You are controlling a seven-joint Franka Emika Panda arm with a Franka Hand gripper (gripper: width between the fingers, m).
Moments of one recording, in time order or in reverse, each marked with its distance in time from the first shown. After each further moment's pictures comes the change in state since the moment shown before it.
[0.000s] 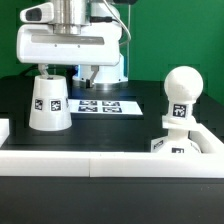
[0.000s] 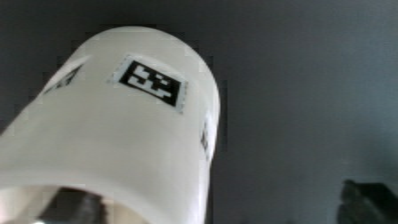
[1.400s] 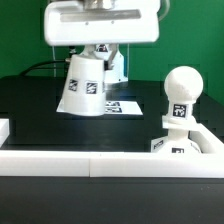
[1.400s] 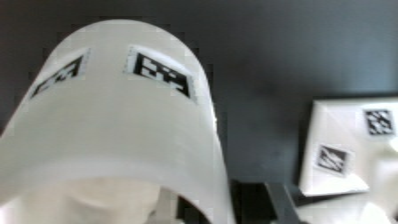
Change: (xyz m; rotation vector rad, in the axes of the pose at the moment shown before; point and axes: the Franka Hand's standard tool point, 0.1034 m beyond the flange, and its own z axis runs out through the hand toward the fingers) arm 0.064 -0.088 -0.051 0.079 0.020 0.066
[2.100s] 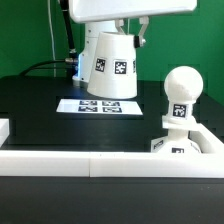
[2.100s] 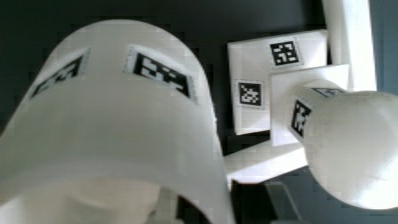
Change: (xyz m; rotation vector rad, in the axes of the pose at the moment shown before) arm 0.037 -0.045 -0.029 0.030 -0.021 0.101
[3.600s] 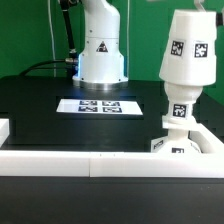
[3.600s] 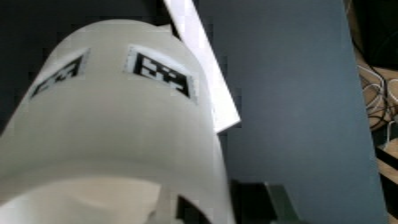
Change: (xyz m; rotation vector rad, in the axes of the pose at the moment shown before) arm 0.020 -0.125 -0.011 0.025 -0.075 0.078
